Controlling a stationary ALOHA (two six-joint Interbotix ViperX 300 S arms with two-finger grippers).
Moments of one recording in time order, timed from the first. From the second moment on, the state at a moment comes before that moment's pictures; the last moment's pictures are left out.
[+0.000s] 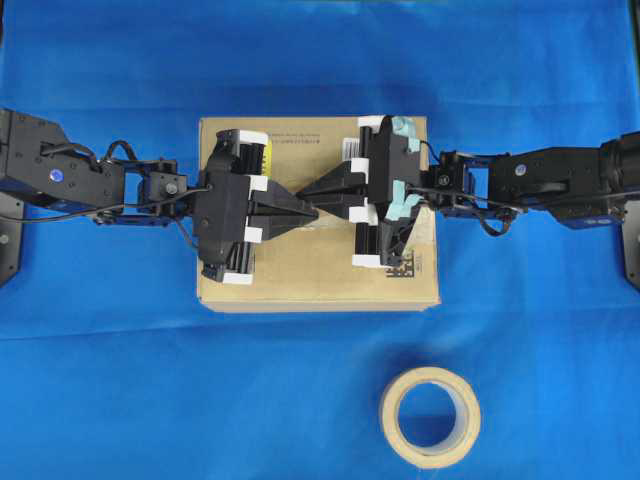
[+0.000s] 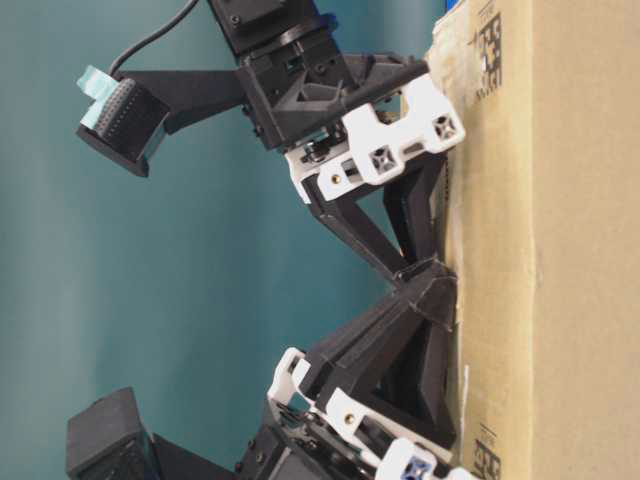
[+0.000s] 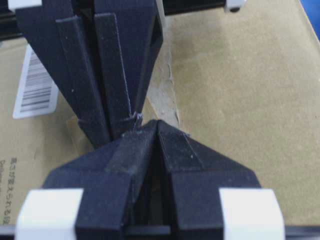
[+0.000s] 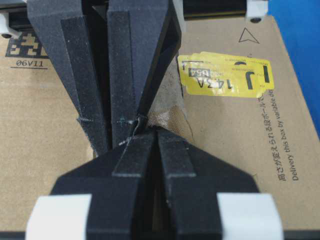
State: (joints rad) left arm 0.01 0.00 0.79 -0.03 -0.33 0.31; right arm -0.05 0.09 0.68 0.08 -0.37 0.02
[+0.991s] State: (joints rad) left arm 0.01 -0.27 0.96 -0.03 -0.28 0.31; right arm -0.04 -0.21 0.88 0.08 -0.31 0.06
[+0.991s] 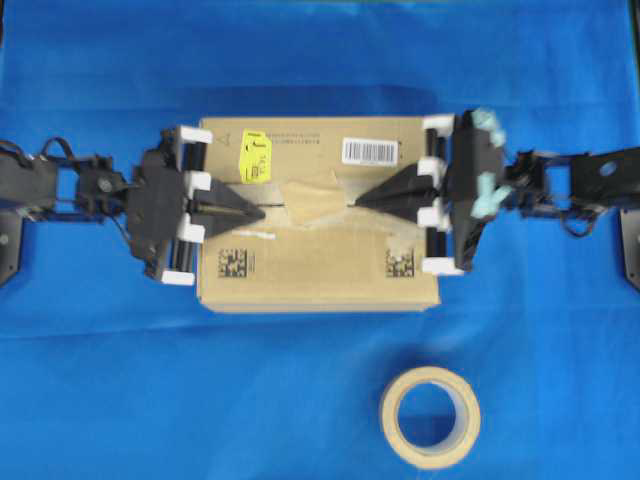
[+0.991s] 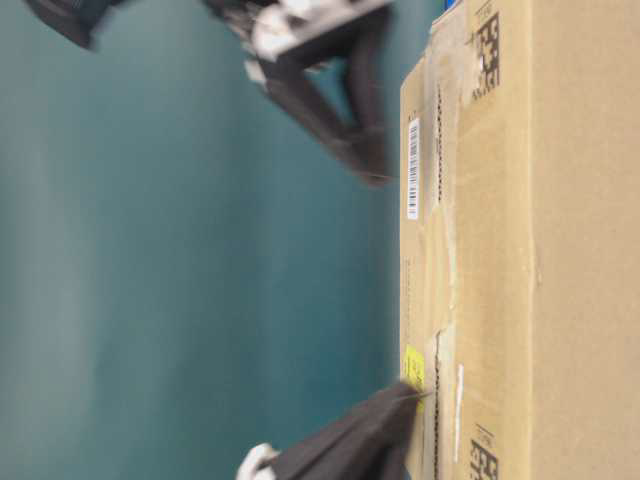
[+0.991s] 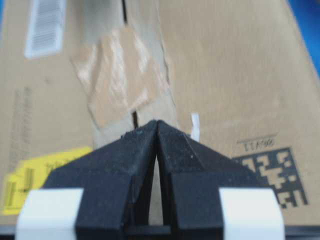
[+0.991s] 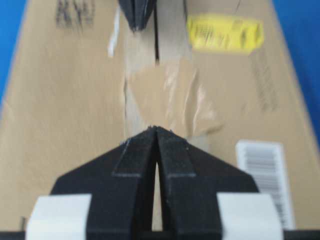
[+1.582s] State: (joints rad) left arm 0.01 -0.87 1.08 -0.04 0.01 0.29; right arm -0.03 -0.83 1.00 0.08 0.08 0.05
